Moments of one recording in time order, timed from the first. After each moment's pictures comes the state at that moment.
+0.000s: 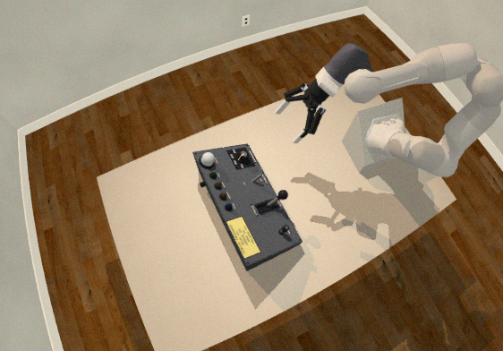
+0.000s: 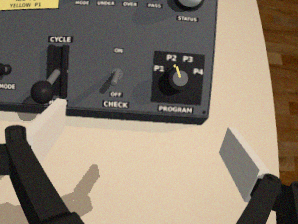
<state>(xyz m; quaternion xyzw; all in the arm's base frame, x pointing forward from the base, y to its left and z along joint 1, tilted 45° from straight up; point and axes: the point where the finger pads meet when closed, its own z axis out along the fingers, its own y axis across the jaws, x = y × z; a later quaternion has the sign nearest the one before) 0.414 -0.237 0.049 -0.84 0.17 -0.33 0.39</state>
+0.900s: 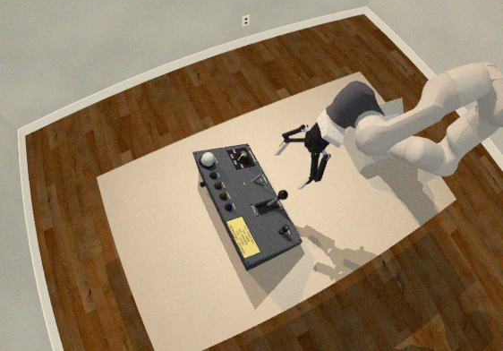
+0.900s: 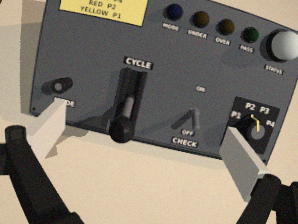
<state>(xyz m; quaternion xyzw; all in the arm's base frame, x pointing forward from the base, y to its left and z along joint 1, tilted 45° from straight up) 0.489 -0.126 0.162 -0.87 0.08 -0.32 0.37</state>
